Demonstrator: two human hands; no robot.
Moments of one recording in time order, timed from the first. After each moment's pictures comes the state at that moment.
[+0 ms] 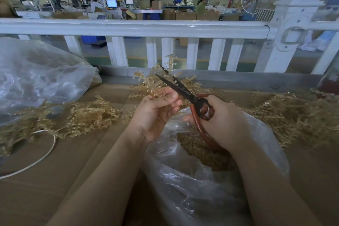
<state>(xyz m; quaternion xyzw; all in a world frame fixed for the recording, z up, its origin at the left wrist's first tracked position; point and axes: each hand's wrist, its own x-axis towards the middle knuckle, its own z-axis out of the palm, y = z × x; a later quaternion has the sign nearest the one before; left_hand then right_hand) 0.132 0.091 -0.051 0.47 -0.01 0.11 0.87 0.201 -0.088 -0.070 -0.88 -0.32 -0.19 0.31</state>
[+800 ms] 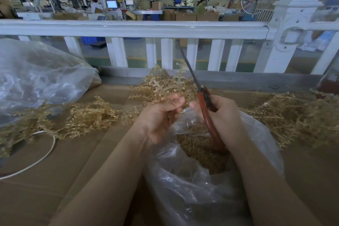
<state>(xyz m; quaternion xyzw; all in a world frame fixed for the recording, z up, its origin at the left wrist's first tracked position) 0.134 0.080 -0.052 0.52 0.10 0.05 0.85 0.194 -0.080 -0.061 -0.78 -0.24 -0.02 0.58</state>
